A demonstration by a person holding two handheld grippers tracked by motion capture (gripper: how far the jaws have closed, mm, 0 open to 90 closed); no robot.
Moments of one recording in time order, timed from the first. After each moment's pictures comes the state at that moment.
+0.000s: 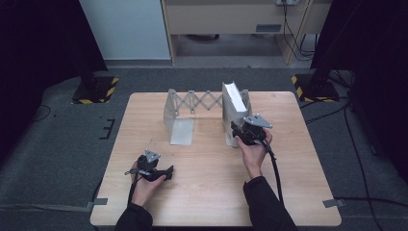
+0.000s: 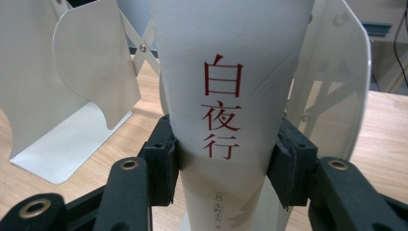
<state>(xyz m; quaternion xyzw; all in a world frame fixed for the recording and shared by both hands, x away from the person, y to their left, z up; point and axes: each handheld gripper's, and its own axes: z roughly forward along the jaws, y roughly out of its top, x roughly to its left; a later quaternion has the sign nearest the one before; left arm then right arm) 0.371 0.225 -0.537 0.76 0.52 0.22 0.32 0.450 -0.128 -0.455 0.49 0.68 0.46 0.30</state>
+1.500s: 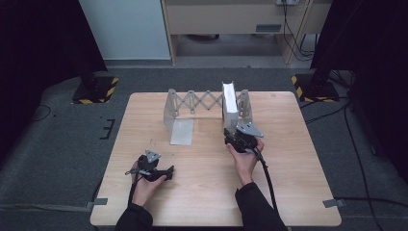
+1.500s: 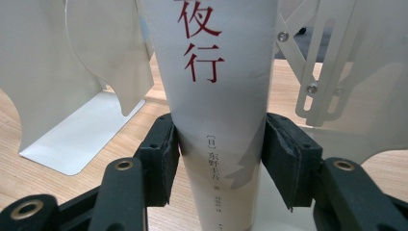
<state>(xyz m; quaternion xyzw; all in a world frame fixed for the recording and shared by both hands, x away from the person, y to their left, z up) 0.371 0.224 -0.537 0.76 0.52 0.22 0.32 0.440 -0.106 -0.484 0.50 0.67 0.47 0.29</state>
